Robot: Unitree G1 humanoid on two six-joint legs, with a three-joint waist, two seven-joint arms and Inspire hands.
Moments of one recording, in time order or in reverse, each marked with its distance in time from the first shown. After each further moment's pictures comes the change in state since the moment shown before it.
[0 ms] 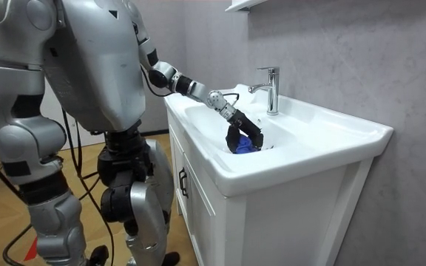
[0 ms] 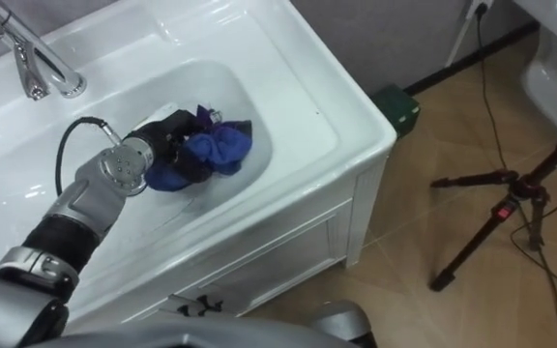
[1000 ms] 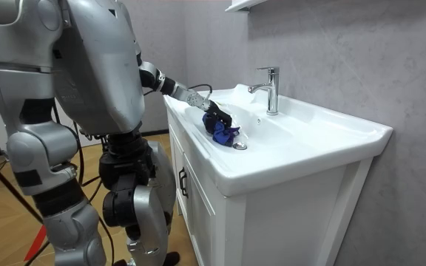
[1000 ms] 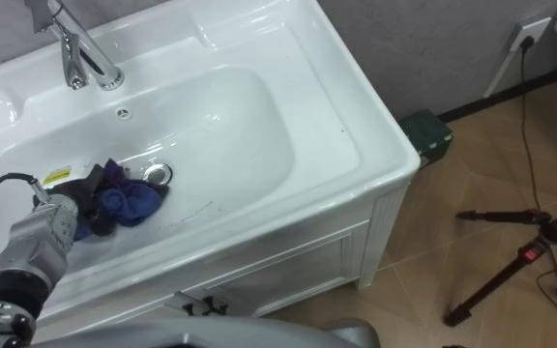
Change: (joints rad) left arm 0.229 0.118 0.280 0.084 0.570 -0.015 0.150; right arm -0.002 -0.007 -0.195 -0.033 -0.113 -0.026 0.001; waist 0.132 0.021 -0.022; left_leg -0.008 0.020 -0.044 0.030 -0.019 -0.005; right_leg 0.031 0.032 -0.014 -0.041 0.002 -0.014
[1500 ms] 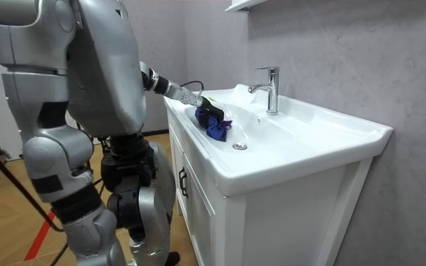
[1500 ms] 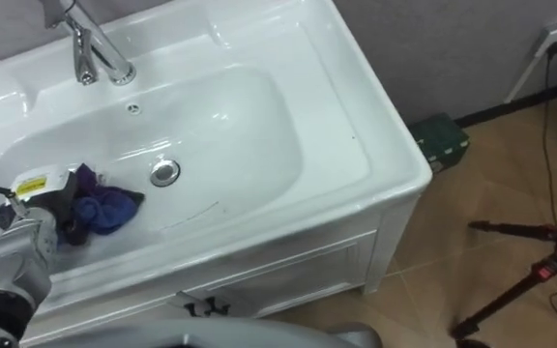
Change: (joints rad) left arm 0.056 0.015 0.005 -0.095 0.002 0.019 0.038; right arm -0.031 -0.025 -0.001 0.003 0.013 -0.026 -0.044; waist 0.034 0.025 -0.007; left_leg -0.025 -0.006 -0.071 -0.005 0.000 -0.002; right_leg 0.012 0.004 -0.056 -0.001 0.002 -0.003
